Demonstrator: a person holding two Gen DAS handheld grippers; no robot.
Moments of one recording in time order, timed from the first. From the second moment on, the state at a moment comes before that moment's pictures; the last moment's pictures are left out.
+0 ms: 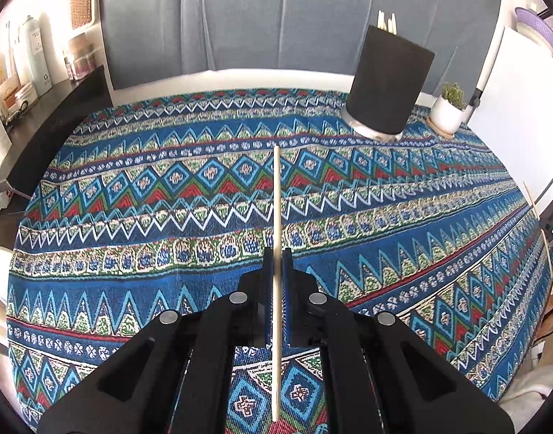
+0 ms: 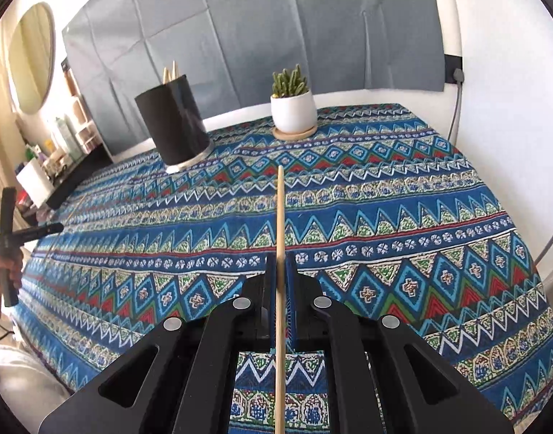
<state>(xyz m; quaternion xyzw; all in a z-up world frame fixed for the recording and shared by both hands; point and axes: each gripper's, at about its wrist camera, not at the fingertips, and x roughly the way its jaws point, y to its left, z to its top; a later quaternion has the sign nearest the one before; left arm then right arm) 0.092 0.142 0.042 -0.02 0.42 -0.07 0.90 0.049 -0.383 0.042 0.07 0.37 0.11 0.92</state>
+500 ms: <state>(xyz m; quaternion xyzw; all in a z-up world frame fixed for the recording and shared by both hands) 0.126 0.089 0.172 0.01 0.29 -0.13 0.95 0.093 -0.333 0.141 0.00 0.27 0.19 0.95</state>
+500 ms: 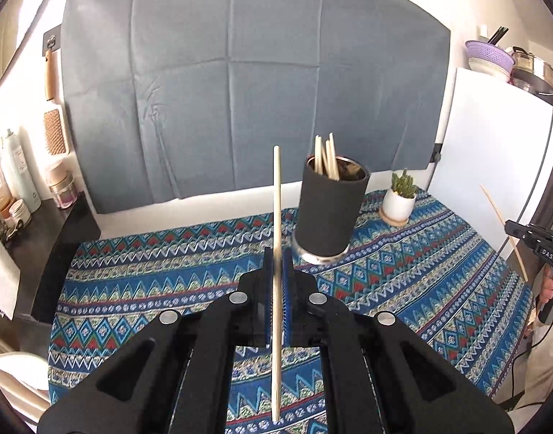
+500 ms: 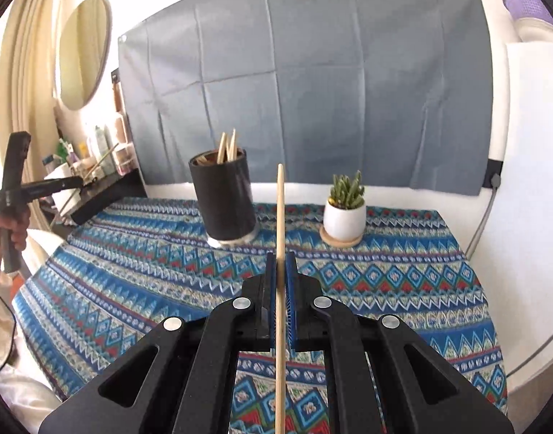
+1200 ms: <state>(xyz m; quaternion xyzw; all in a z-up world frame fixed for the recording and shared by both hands) 0.223 0.031 0.226 -0.08 0.16 -0.19 0.97 0.240 -0.250 0.208 0.12 0.21 0.25 0.94</state>
